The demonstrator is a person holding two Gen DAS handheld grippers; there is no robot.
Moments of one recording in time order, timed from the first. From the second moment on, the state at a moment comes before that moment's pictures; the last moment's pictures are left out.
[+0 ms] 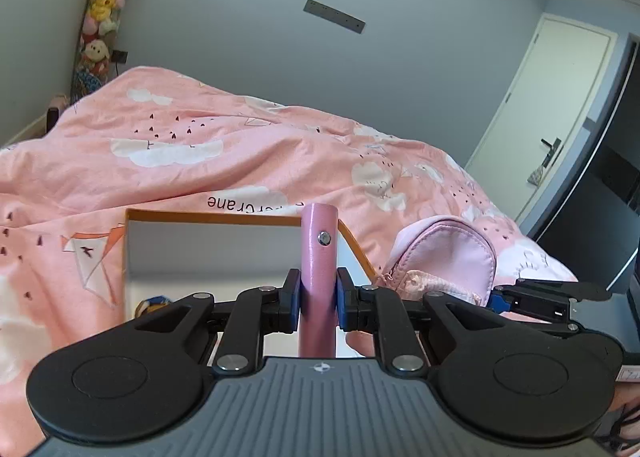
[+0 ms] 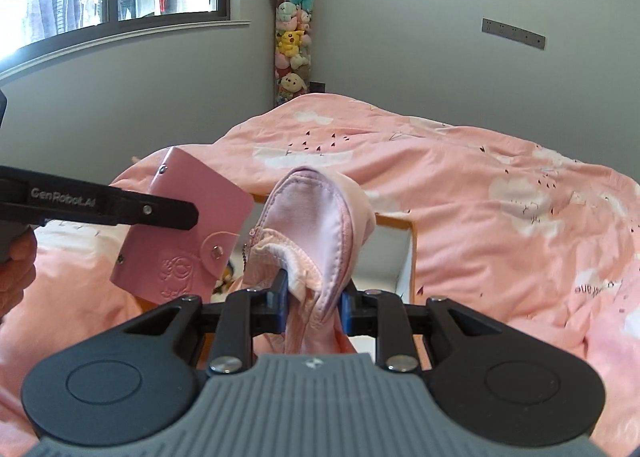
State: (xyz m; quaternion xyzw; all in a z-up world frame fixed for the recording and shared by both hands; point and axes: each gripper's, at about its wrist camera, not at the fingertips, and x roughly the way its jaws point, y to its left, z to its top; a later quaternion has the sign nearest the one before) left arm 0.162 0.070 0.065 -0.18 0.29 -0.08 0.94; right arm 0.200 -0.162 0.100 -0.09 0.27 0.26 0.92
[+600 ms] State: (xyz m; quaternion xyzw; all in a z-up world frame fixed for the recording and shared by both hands) left arm 0.247 0.101 -0.041 -0.33 0.44 -0.11 0.83; right arm 0.284 -0.145 0.053 -0.12 0.35 0.25 0.90
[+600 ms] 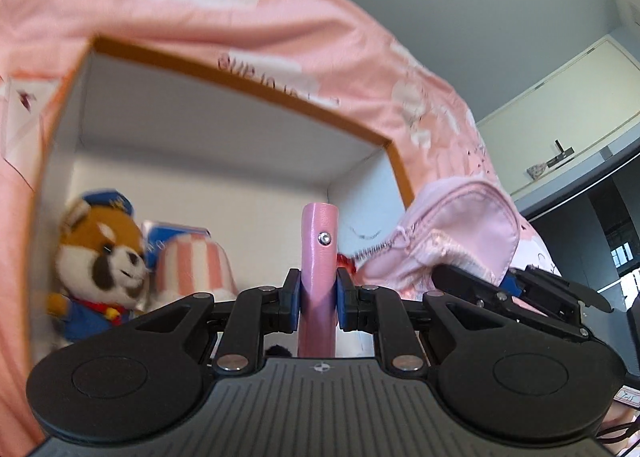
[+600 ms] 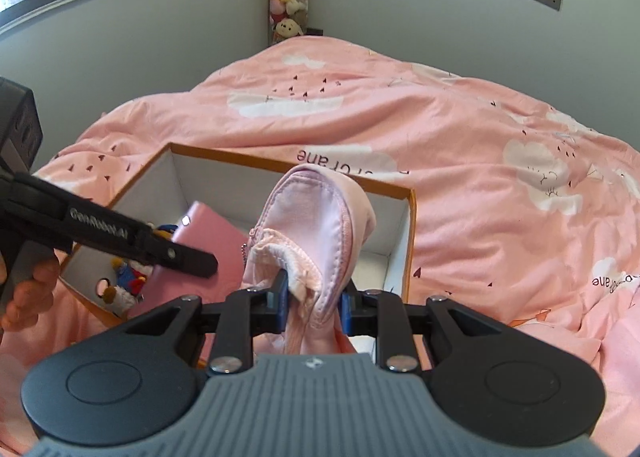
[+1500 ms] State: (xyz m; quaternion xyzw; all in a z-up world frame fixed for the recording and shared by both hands) left arm 0.275 0.066 -0.053 -0.19 0.55 -0.08 0.81; right arm 0.305 -0.150 0.029 -0.20 0.37 0.26 0.87
